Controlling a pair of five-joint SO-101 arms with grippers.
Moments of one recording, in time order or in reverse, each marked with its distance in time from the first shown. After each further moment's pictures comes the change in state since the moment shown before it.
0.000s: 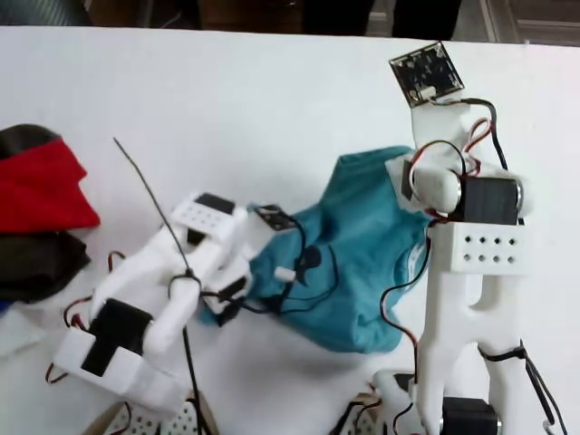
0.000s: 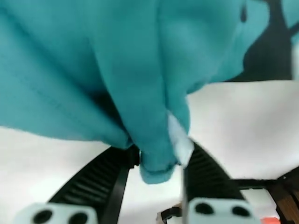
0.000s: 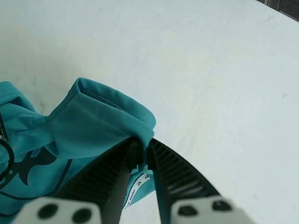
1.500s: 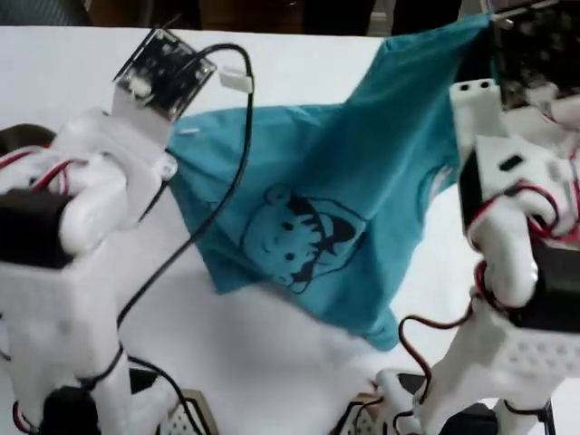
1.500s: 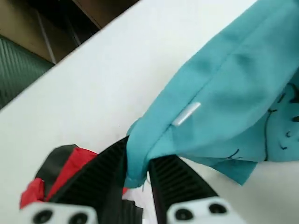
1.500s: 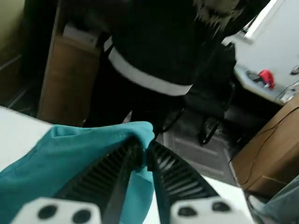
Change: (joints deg) left arm -13.9 -28.8 -59.3 24.2 -2.8; right arm 3.9 -0.4 -40.4 -4.6 0.0
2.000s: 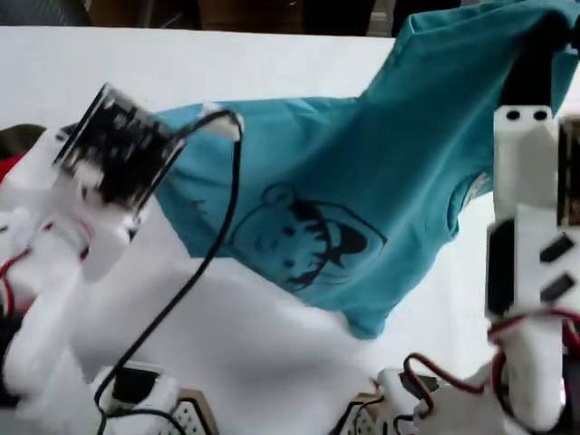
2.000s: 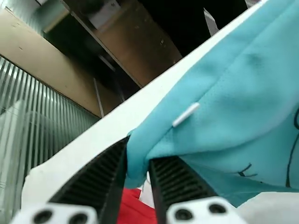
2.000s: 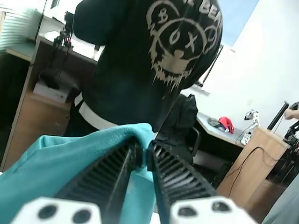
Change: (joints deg) left arm 0.0 -13.8 -0.4 -4.5 -2.7; right arm 1.7 -1.0 -17.8 4.1 0.0
